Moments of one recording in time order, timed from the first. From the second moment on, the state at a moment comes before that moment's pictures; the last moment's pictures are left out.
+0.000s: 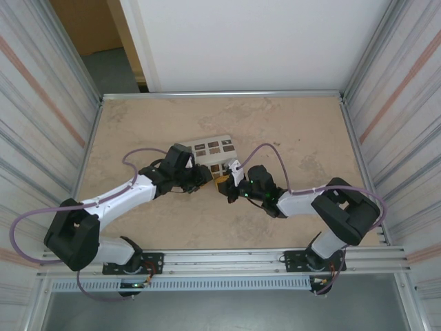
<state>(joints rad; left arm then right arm) -0.64 1.34 0.81 -0.29 0.33 -1.06 0.80 1.57 0.50 0.76 -0.31 0.24</state>
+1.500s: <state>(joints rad) -0.68 1.42 0.67 -0.07 0.34 -1.12 0.82 1.83 0.48 0.90 -0.28 0.31</state>
